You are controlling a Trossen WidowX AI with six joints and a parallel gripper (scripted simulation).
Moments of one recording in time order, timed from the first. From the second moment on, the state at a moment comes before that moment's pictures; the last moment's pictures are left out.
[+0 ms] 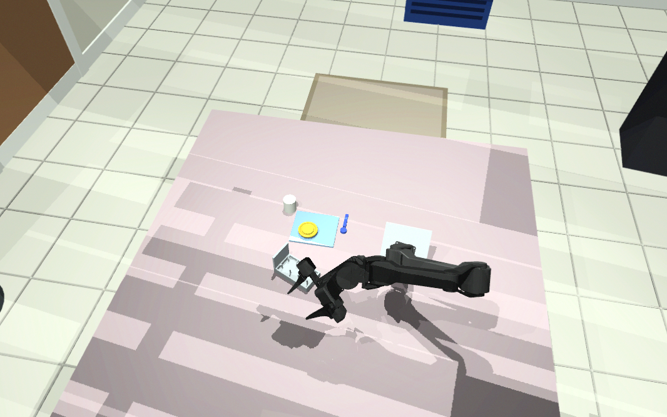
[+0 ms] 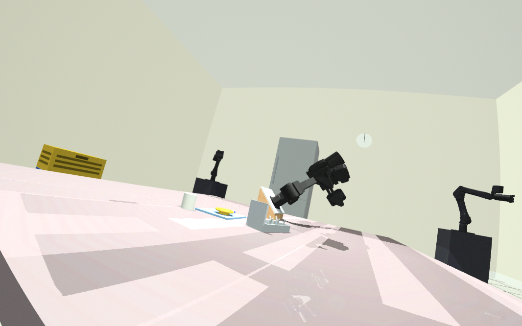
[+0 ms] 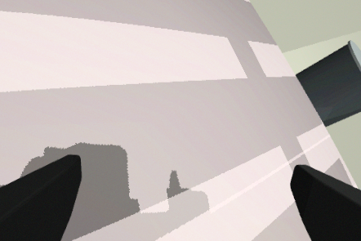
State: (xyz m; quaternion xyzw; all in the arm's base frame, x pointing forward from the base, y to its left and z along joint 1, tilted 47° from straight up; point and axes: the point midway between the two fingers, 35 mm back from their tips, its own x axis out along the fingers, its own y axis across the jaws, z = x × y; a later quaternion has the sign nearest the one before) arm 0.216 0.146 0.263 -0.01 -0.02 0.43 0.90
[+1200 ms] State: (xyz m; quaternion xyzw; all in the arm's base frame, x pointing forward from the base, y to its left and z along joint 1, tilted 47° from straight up) arm 0.352 -0.006 0.136 0.02 0.47 0.30 0.83
